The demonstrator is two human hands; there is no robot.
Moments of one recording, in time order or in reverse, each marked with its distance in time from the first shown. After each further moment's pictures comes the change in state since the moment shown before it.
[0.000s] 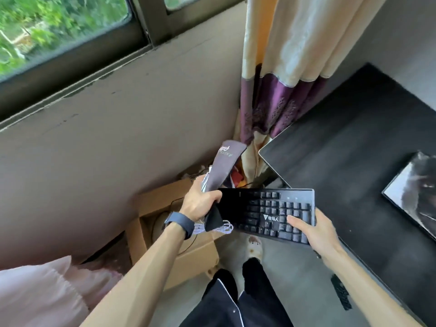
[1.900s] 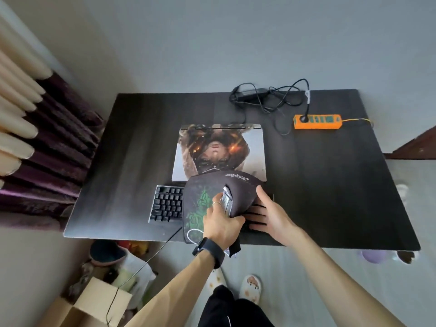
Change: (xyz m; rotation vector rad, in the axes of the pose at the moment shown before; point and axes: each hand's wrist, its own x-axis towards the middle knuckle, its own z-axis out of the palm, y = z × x) left_hand -0.212 0.128 0.559 0.634 -0.393 0.350; right_hand -0.088 0.230 -0.384 0.873 0.214 0.279
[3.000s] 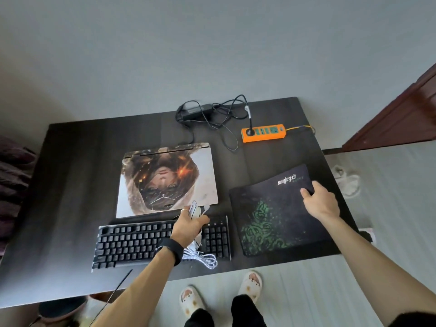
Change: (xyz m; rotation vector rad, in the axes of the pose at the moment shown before) left_hand 0.091 0.056 0.054 -0.141 -0.203 -0.084; right_hand 0.013 -0.058 -0.265 -0.810 0.858 -0.088
